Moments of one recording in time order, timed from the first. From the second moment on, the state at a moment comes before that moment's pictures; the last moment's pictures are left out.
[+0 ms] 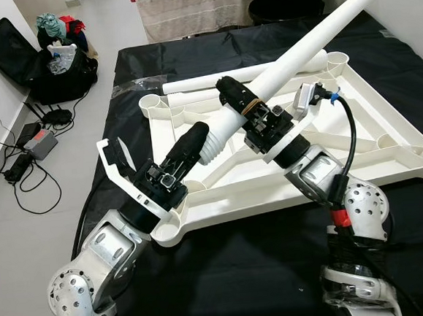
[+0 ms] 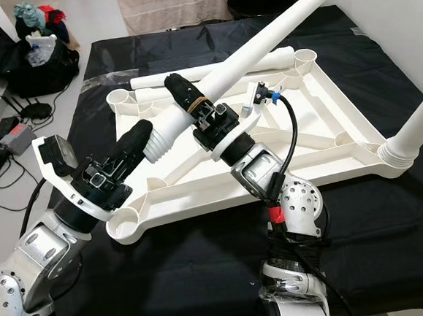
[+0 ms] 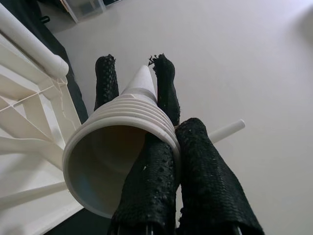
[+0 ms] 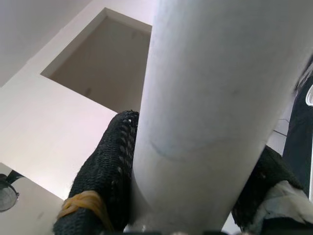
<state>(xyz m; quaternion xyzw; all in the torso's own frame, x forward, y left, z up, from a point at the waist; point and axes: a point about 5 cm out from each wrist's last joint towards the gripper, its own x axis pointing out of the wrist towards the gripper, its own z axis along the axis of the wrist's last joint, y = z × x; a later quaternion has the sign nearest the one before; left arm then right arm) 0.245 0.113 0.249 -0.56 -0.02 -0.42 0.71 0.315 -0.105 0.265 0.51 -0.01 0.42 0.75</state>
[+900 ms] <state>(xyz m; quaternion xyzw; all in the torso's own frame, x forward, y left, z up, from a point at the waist) 0.254 0.140 0.189 -0.26 0.09 -0.24 0.93 0.321 -0.162 0.274 0.20 -0.10 0.22 0.95</state>
